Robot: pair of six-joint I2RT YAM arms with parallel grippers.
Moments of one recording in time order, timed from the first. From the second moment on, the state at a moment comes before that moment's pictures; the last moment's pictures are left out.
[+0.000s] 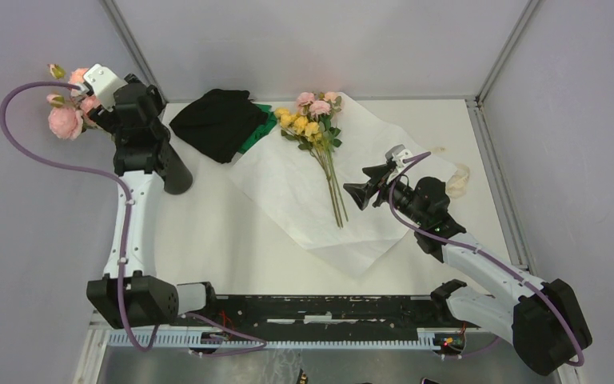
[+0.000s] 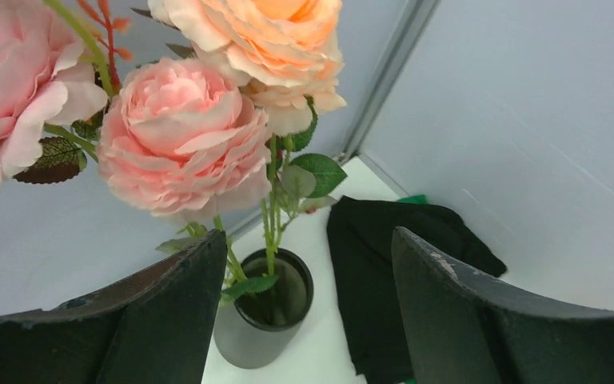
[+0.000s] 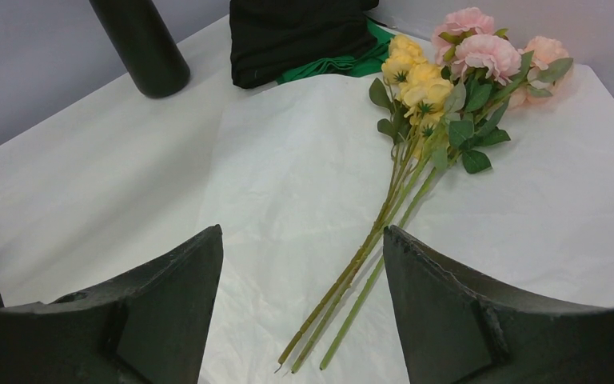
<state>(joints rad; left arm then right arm) 0.10 1.30 1.40 -0.25 -0.71 -0.32 0.49 1.02 0.48 0.53 -0.32 0.14</state>
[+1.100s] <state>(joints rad) -0.46 1.36 1.04 -0.18 -0.28 -0.64 0.51 1.68 1.22 -0.18 -0.07 0.01</state>
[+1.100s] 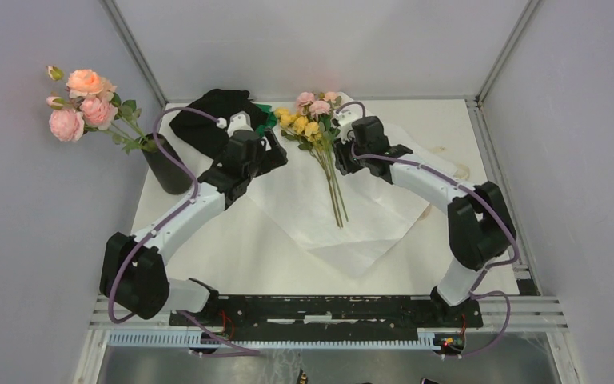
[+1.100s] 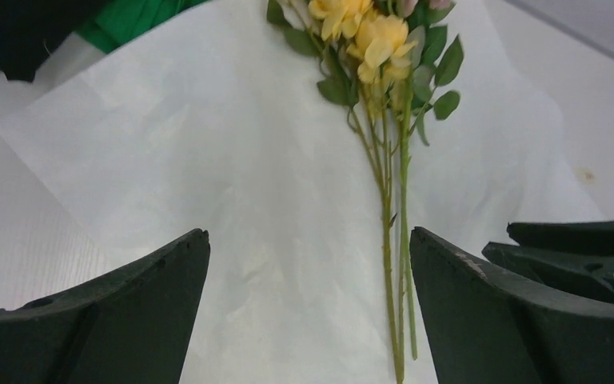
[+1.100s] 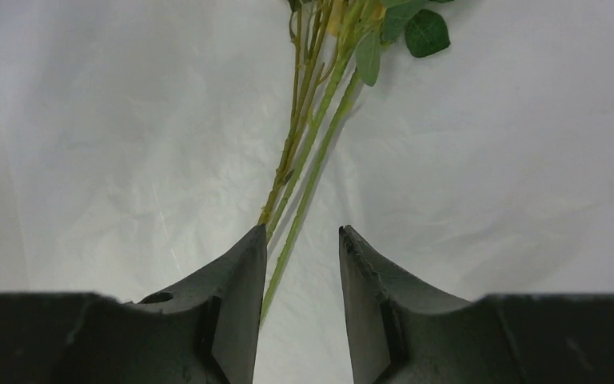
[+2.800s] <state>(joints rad) -0.46 1.38 0.91 -0.07 -0.22 -0.66 0.58 1.95 1.39 -0.32 0.04 0.01</state>
